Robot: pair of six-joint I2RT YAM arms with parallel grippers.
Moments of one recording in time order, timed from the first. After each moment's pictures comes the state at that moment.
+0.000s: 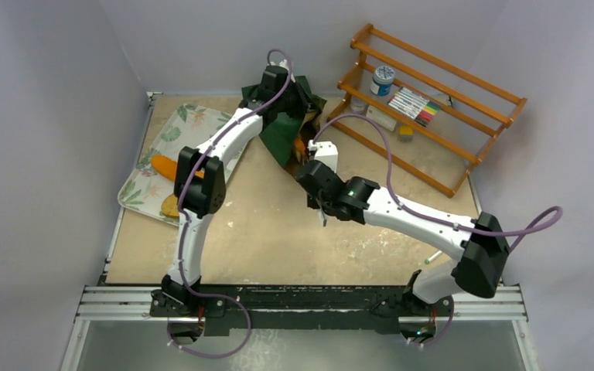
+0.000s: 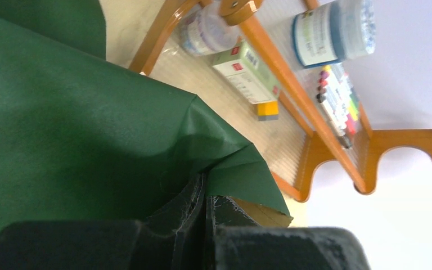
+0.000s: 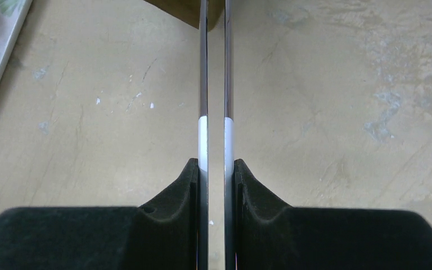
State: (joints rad) left arm -0.44 2.28 2.09 -0.25 0.29 -0.82; right arm 0.97 1.47 1.20 -0.61 0.54 0.67
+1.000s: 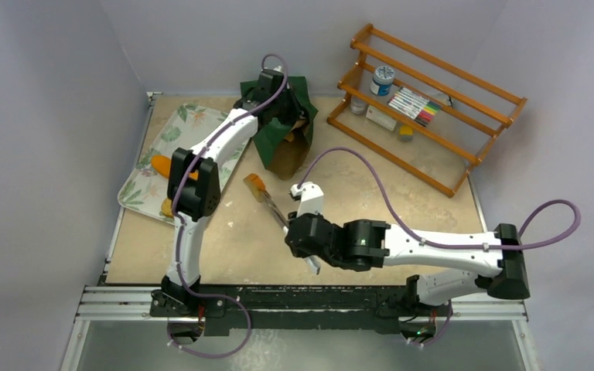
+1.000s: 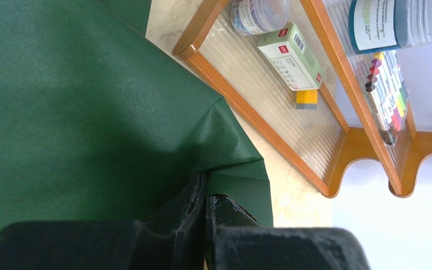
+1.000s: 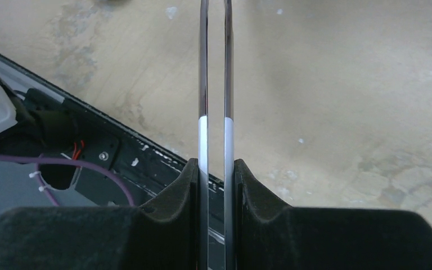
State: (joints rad) left arm -0.43 2.21 2.00 -0.36 0.22 -0.76; right arm 1.38 1.27 1.14 -0.69 0.56 0.86
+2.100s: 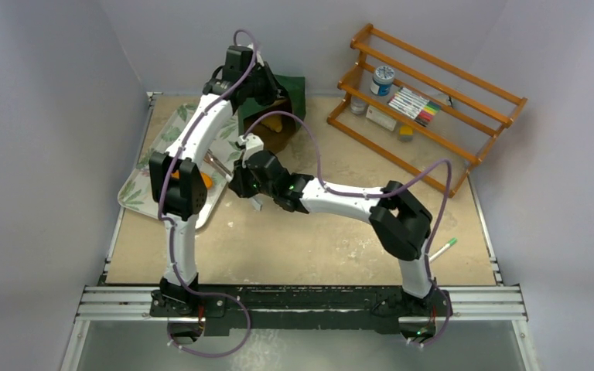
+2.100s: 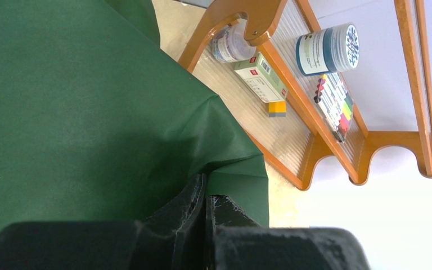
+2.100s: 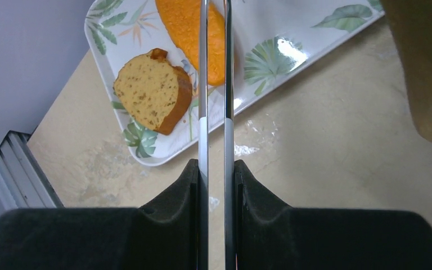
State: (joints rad) left arm -0.30 2.15 2.14 -0.52 0.37 -0.72; right arm 1.02 1.94 1.44 0.07 0.13 0.47
